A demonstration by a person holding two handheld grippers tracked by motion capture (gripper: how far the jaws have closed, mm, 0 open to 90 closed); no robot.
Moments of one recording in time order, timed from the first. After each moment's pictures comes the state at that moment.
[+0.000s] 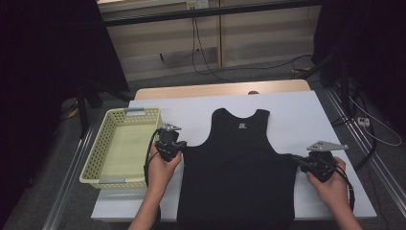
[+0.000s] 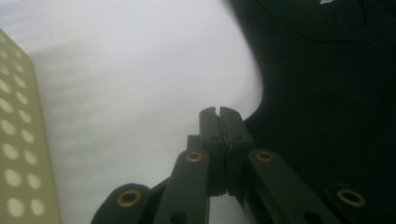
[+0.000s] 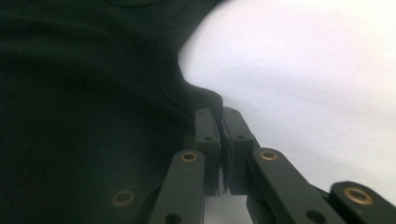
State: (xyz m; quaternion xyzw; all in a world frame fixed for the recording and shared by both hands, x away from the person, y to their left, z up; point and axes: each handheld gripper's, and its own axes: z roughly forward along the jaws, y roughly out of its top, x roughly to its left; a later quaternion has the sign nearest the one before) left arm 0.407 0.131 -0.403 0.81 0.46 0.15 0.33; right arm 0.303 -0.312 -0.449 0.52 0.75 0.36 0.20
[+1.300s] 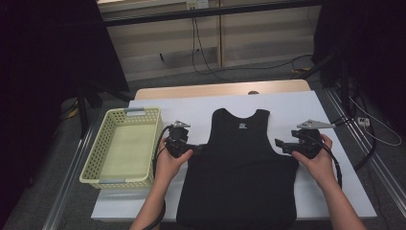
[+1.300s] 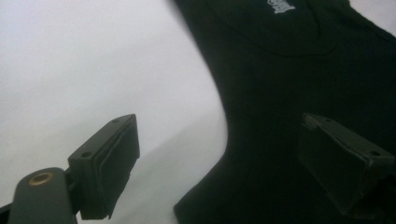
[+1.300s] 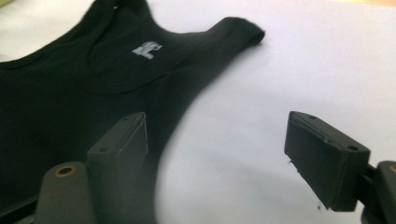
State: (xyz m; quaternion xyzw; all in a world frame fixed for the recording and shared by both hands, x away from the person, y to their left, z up) left arm 0.431 0.108 -0.425 0.83 0.42 0.08 0.37; right arm 0.370 -0.299 -0.441 0.52 0.72 0.40 0.22
